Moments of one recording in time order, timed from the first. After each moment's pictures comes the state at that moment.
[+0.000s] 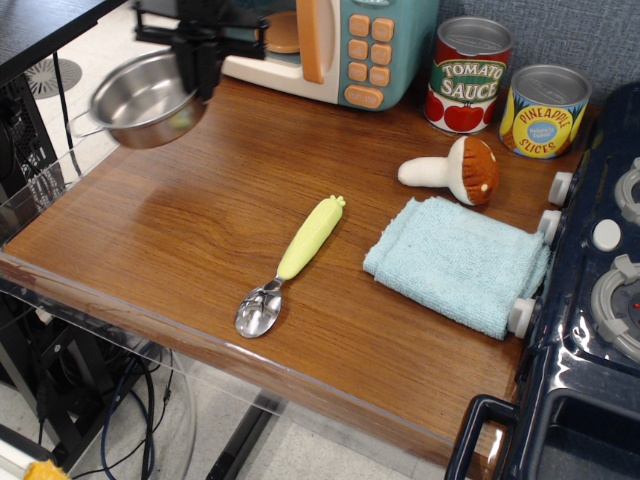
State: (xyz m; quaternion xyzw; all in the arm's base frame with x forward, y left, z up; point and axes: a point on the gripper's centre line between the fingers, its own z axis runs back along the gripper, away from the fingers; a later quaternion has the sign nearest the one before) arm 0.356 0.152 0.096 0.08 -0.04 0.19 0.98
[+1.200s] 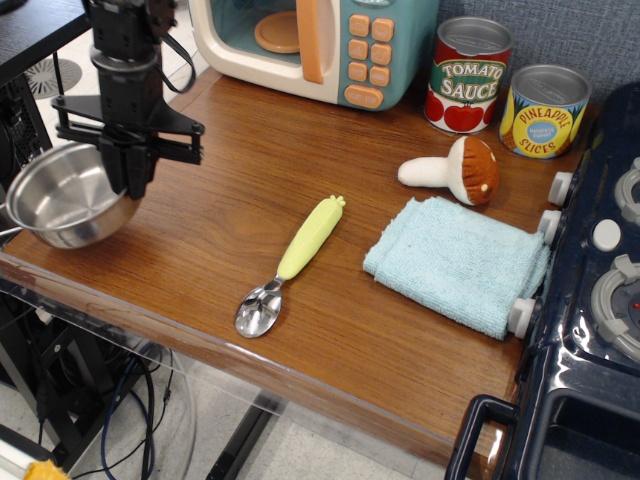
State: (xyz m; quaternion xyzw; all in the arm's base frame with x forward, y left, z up) arm 0.273 0.151 0.059 0.11 -0.01 0.19 0.98
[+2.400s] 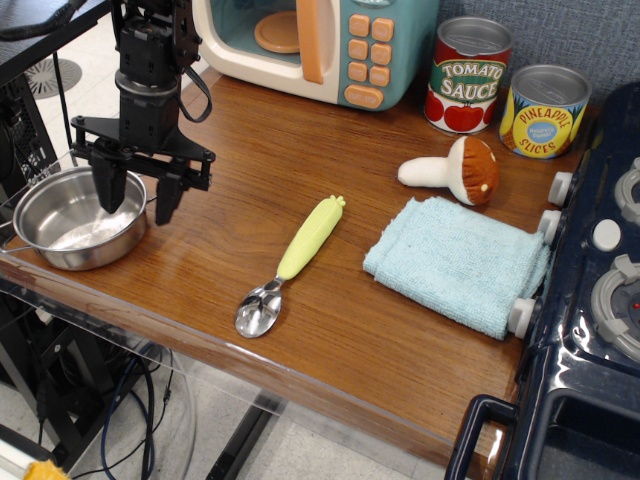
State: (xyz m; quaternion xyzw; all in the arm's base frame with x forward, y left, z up) arm 0.274 0.149 0.037 0.12 0.04 0.17 0.98
